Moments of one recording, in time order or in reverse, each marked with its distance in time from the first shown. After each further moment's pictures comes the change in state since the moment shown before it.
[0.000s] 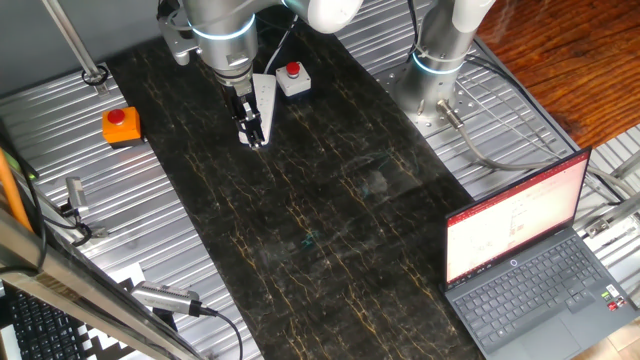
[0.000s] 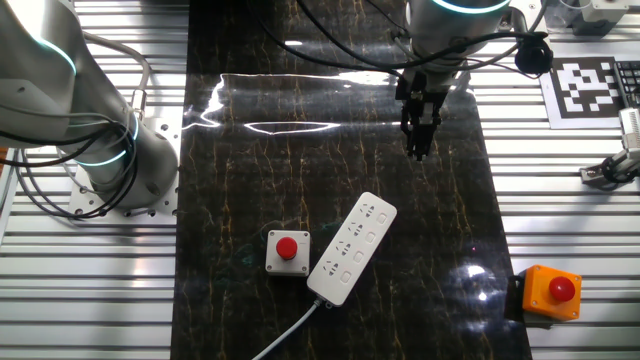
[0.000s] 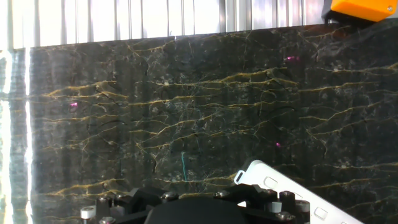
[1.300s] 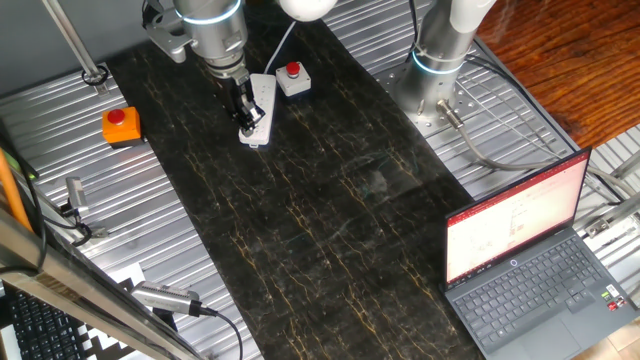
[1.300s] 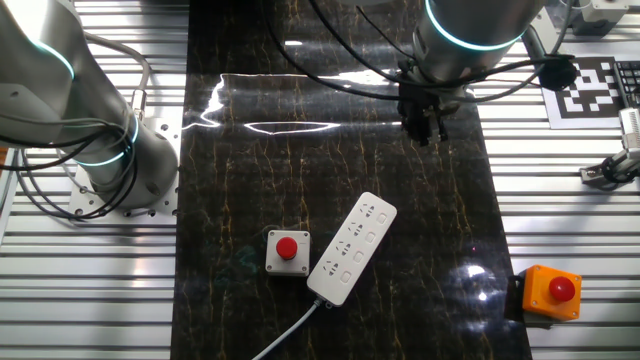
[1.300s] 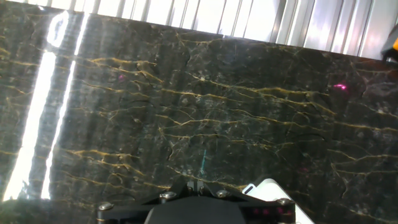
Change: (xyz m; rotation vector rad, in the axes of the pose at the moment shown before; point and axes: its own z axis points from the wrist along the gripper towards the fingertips) arm 0.000 0.000 0.000 -0.120 0.009 -0.272
